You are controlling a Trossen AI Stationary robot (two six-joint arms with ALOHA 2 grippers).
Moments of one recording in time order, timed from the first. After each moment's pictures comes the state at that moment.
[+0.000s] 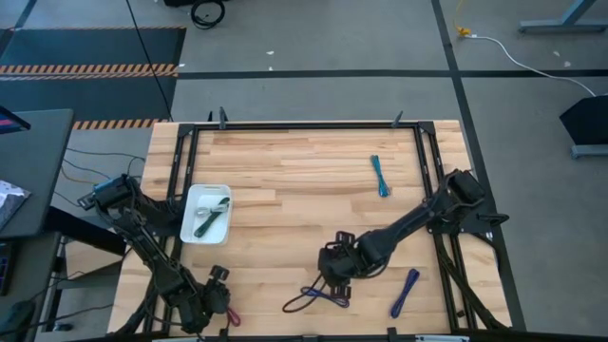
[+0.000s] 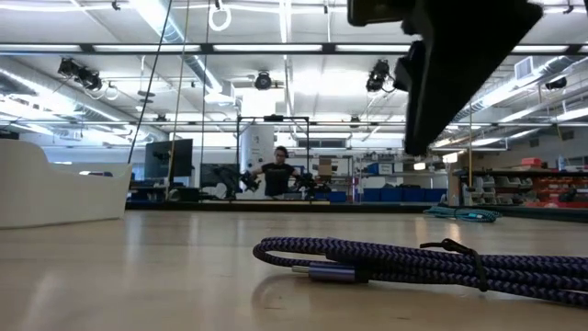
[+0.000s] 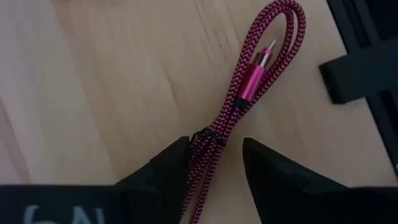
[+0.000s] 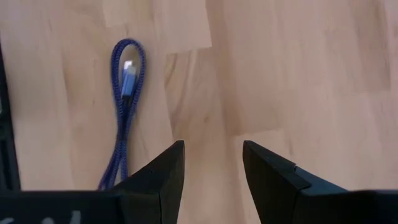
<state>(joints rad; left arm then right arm) -1.06 1.65 0.83 -0.38 -0.24 -0.65 0.50 1.90 1.39 -0.71 0.16 0.66</state>
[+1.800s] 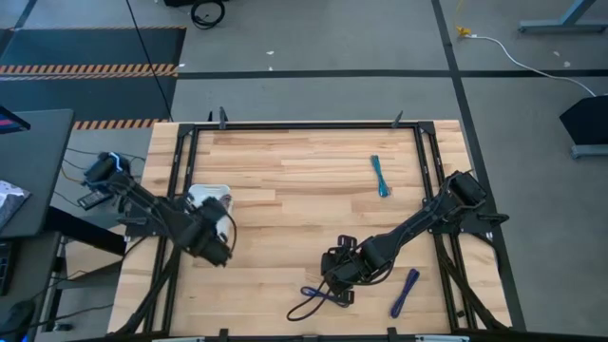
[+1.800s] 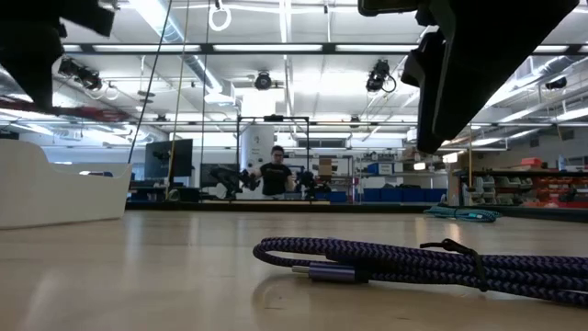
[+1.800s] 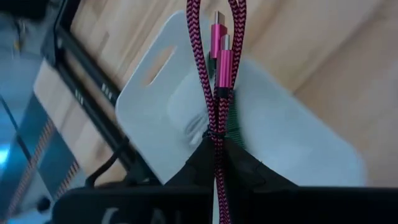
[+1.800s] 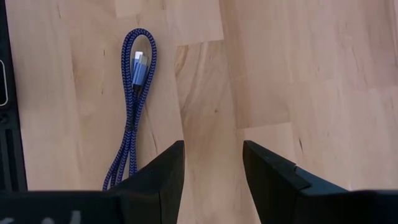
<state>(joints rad) -0.60 1.39 1.04 -1.57 -0.41 -1.33 0.54 1.90 1.38 -0.71 0.18 0.67</state>
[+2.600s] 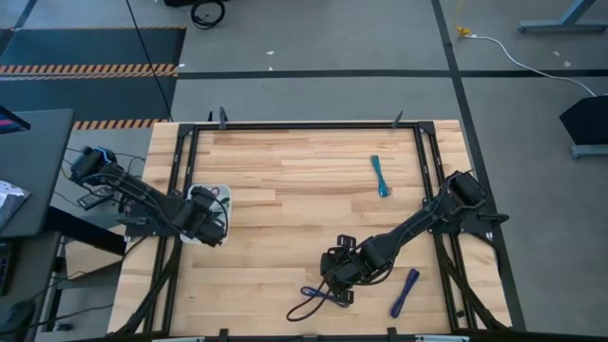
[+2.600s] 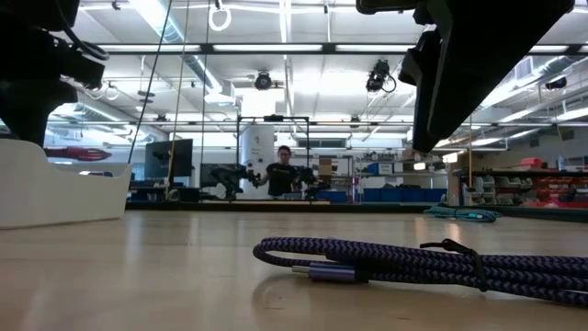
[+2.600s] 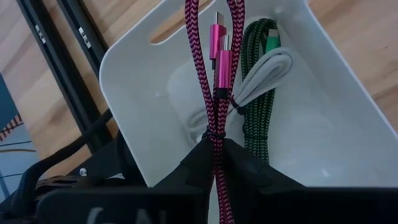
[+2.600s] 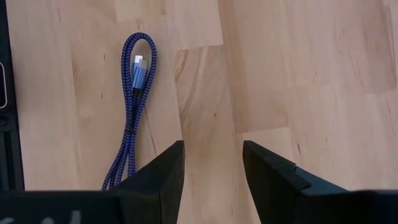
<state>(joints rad) -0.47 1.19 0.74 -1.37 -0.36 -1.46 0.54 1.90 1.38 -0.70 0.19 0.66</state>
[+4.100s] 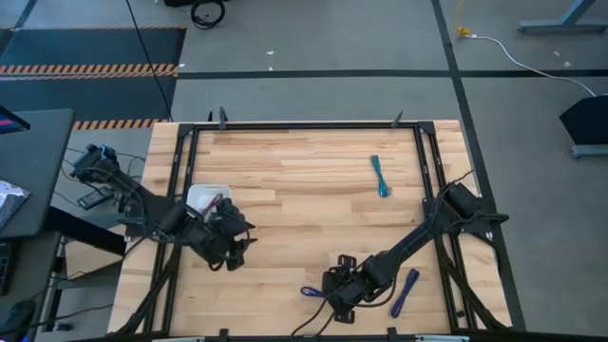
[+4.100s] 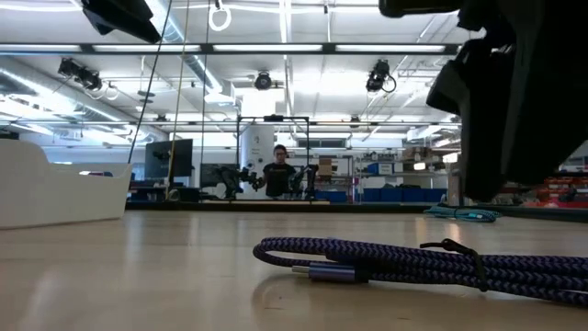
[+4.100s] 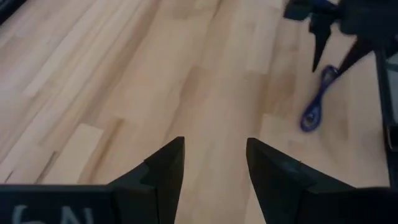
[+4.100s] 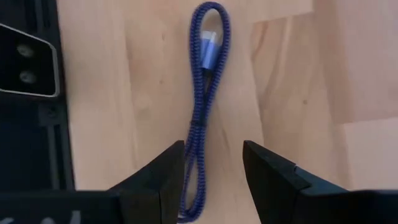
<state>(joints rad) -0.59 1.20 0.99 -0.68 -0.58 -0.70 0.62 2.00 1.38 -0.55 0.16 0.78</state>
